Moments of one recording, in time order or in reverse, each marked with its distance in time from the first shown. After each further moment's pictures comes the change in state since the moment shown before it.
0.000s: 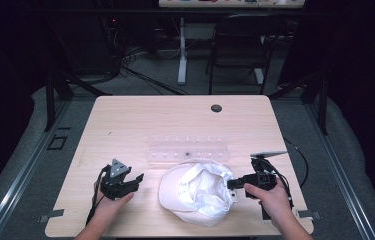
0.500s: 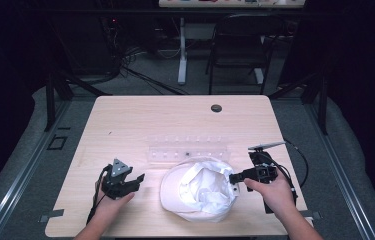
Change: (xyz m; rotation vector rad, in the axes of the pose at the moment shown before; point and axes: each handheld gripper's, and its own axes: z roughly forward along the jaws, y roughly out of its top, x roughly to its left) left arm 0.001 0.000 0.003 0.008 -0.011 0.007; right arm 0.019 0.015 -0.013 0.004 -0.102 -0.119
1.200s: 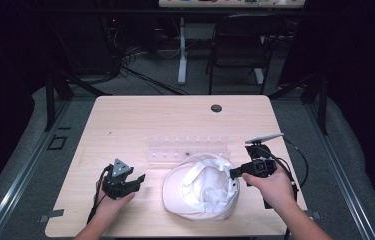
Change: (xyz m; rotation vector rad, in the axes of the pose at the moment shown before) left arm -0.001 0.000 0.002 0.005 -0.014 0.002; right arm 0.027 0.011 -0.017 -0.009 -0.088 -0.026
